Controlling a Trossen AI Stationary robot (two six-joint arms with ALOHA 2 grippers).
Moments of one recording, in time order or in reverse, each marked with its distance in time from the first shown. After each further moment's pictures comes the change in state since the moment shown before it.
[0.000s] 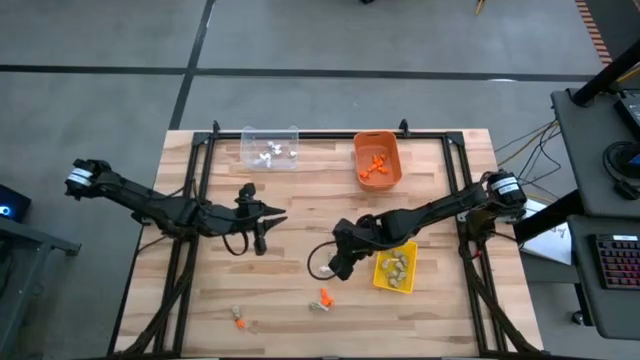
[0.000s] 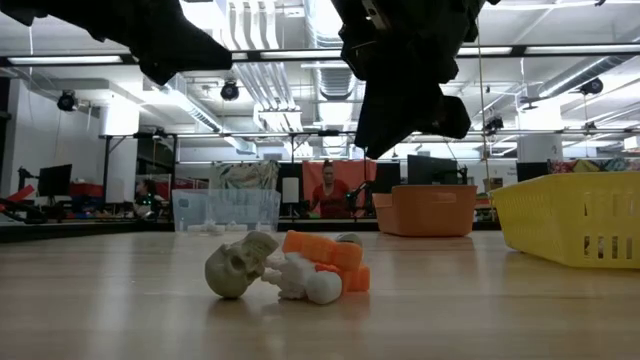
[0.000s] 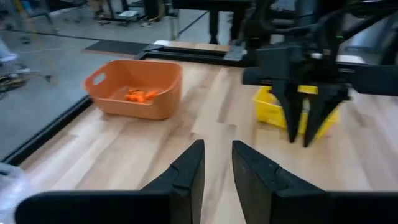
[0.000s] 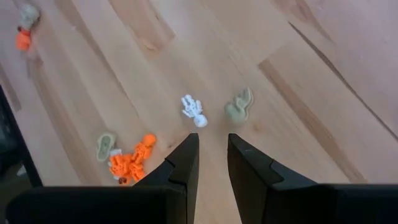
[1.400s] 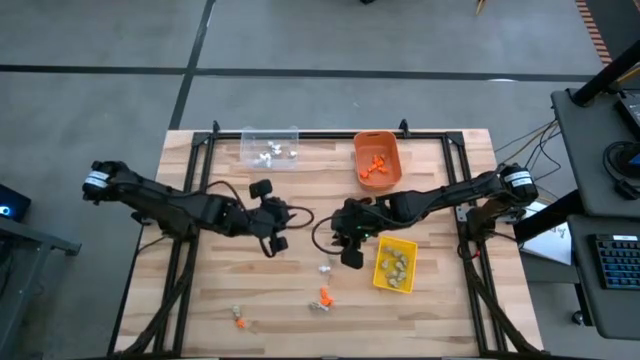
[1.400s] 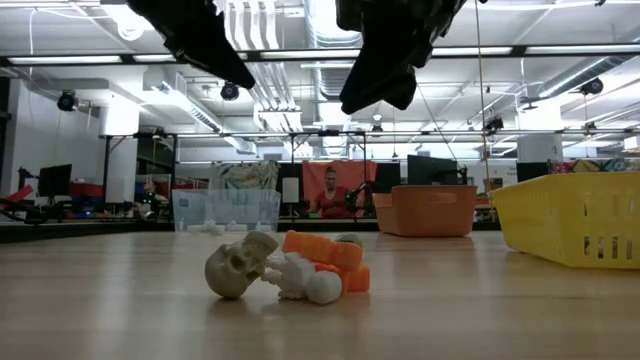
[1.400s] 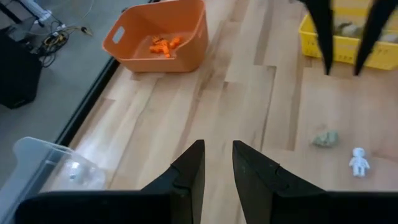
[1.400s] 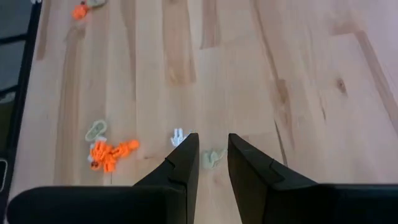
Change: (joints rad) left arm 0.047 0.303 0.406 -0.532 -0.046 -0.012; right arm -0.093 -0.110 -0.016 0.066 -0.071 -0.611
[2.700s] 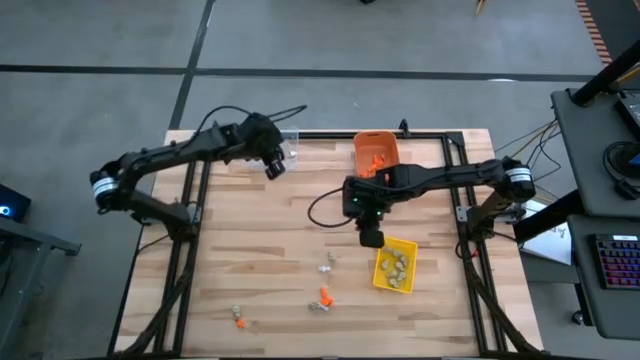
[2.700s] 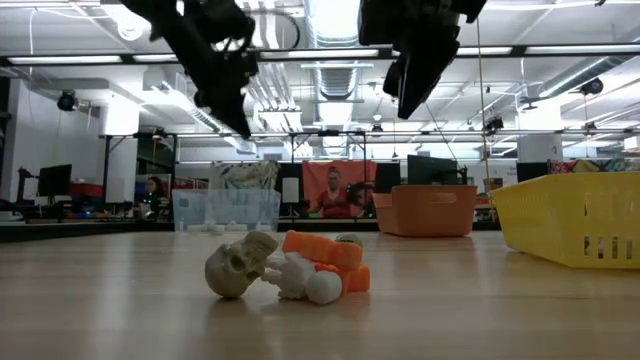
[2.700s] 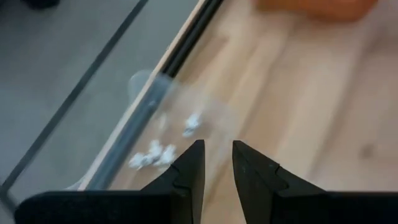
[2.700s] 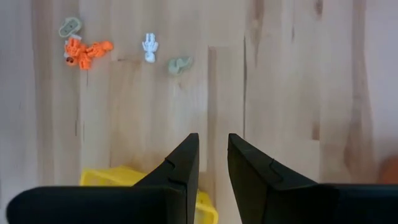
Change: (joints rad) left arm 0.782 0.079 0.131 -0.144 0.423 0.334; right arm -0.156 0.000 0.184 -0.534 -0.166 -0.266
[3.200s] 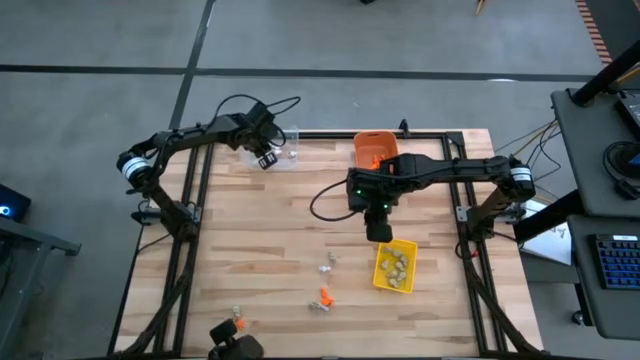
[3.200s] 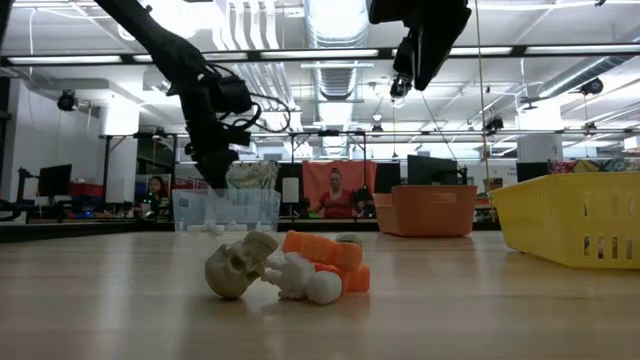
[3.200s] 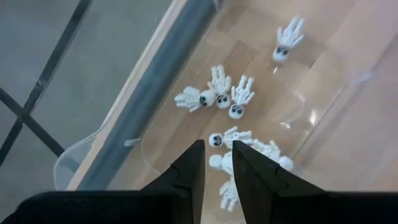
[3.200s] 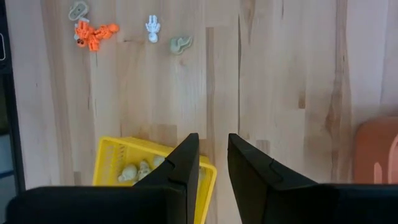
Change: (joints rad) left arm 0.260 0.268 0.001 -0.002 -0.002 0.148; right arm -0.012 -0.001 0.155 -0.235 0.000 -0.008
